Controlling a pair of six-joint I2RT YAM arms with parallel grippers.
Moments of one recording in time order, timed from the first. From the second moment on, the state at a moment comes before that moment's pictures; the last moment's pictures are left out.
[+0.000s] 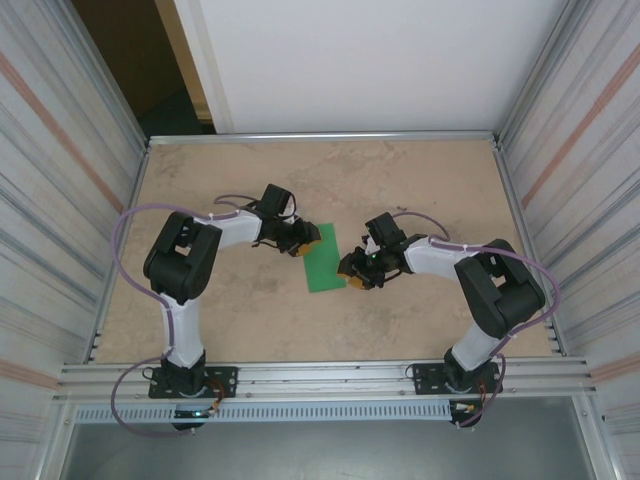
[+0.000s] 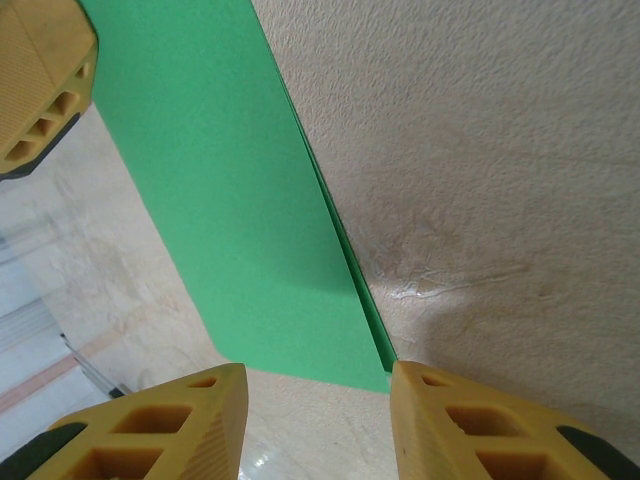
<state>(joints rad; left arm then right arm) -0.46 1.98 1.17 -0.23 0.55 -0.86 0.55 1.65 0.80 -0.23 -0.52 0.95</state>
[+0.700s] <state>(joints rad) -0.46 1.98 1.17 -0.23 0.55 -0.86 0.56 1.69 0.80 -0.22 -0.56 0.93</state>
